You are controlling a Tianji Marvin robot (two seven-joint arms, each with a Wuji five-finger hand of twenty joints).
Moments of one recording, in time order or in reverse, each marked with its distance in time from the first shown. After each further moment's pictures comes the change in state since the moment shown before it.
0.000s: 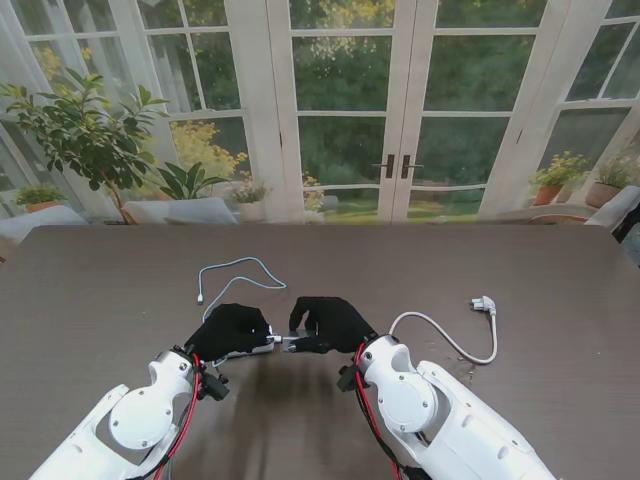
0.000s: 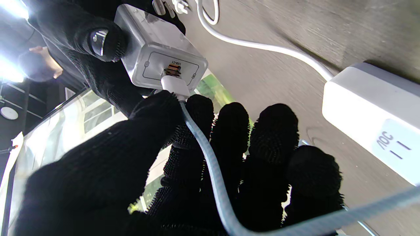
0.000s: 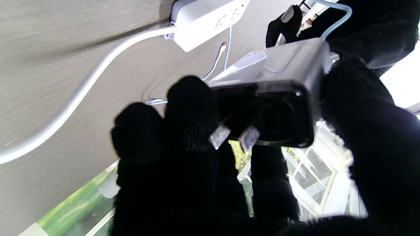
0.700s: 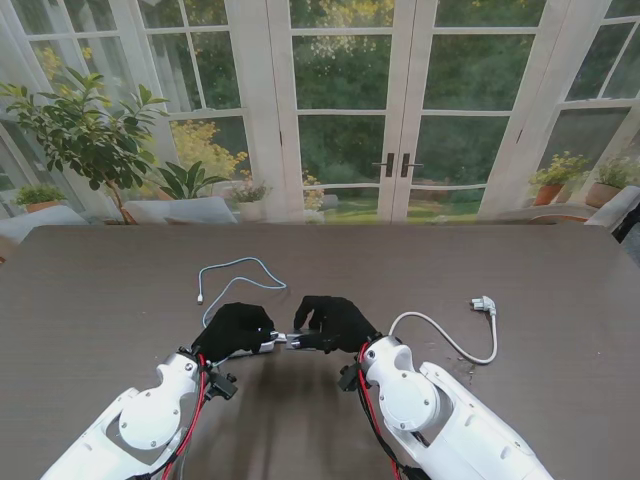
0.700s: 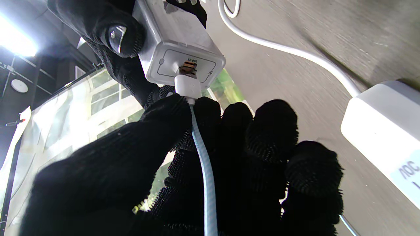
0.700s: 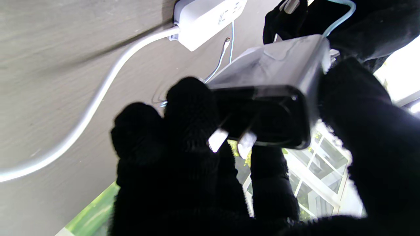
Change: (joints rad) left arm -0.023 -0.018 0.041 0.045 -0.101 -0.032 0.036; right arm -0.014 -0.007 0.019 -0.002 0.074 0.035 0.006; left_hand 0.031 -0.007 0.046 -0.001 0.000 0.055 0.002 -0.003 0.012 0.026 -0.057 0.017 0.090 -0.049 -0.027 0.012 0.091 -0.048 -0.005 -0.068; right_hand 0.005 0.000 0.011 0.000 0.020 -0.001 0.000 0.000 0.000 0.010 -0.012 0.000 0.000 0.001 0.012 0.000 0.001 0.000 0.000 0.000
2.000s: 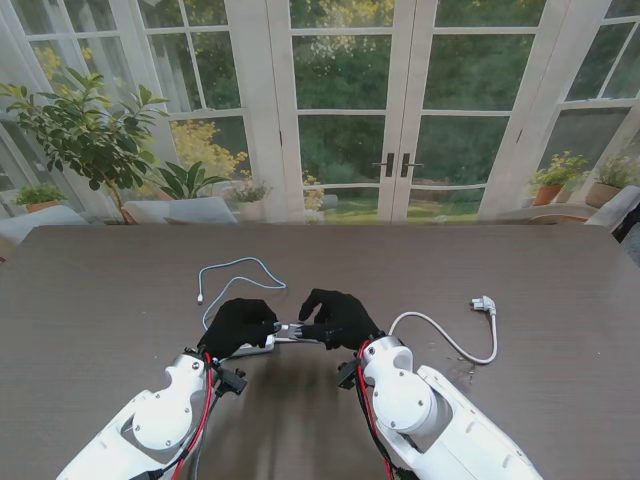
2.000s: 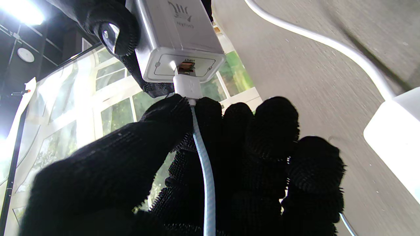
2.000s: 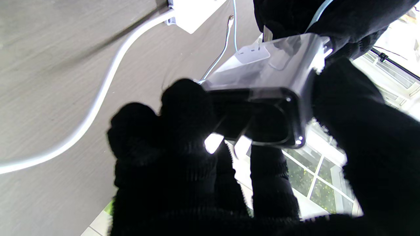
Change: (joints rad) left arm -0.028 -0.034 0.040 0.048 -0.061 -0.032 0.091; right arm -0.047 -0.019 0.031 -0.081 0.065 0.144 -0.057; left_hand 0.000 -0.003 0.012 0.000 0.000 0.011 0.005 -0.007 0.000 0.009 0.000 -0.005 0.029 -0.007 -0.032 0.000 0.030 -0.002 -0.032 -0.024; right_hand 0.024 0.000 0.007 0.000 0.010 0.004 0.000 0.000 0.000 0.033 -0.013 0.000 0.001 0.024 0.015 0.001 0.003 0.023 0.000 0.003
